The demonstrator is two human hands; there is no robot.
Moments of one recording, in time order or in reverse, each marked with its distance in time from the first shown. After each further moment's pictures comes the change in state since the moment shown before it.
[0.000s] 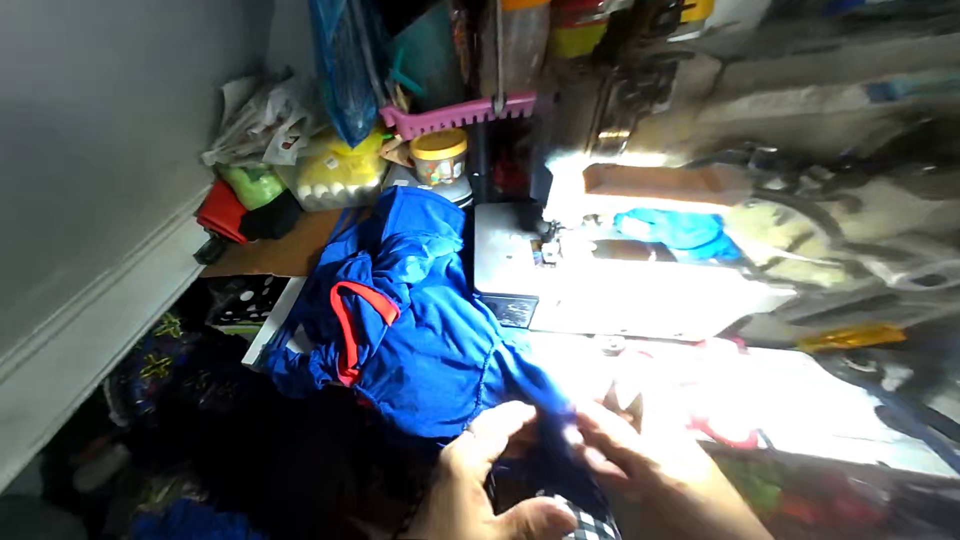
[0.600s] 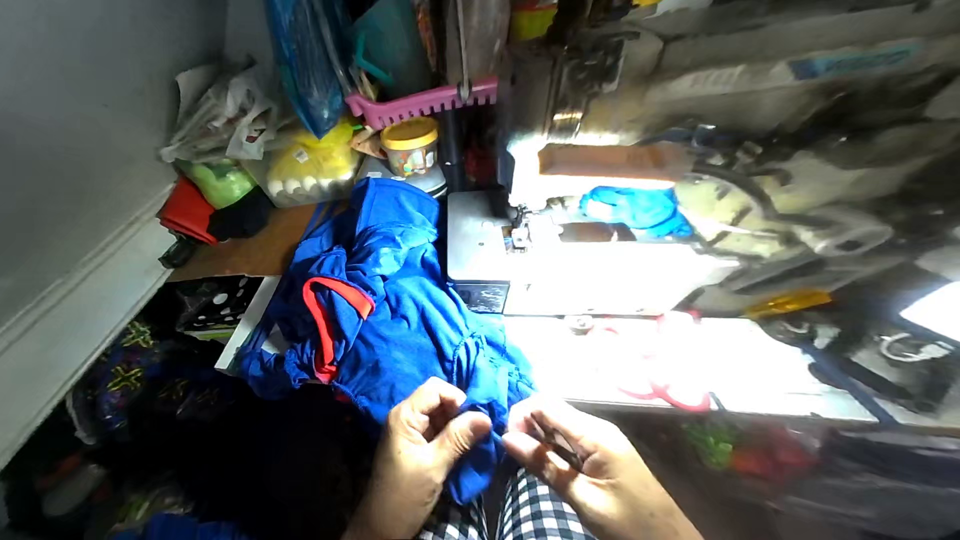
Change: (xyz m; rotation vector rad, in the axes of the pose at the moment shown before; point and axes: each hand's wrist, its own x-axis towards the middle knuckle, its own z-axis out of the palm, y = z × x) left_hand 0.010 -0.005 -0.016 -0.047 0.191 -0.016; right_hand -0.016 0.021 0.012 -0.470 -0.060 -0.362
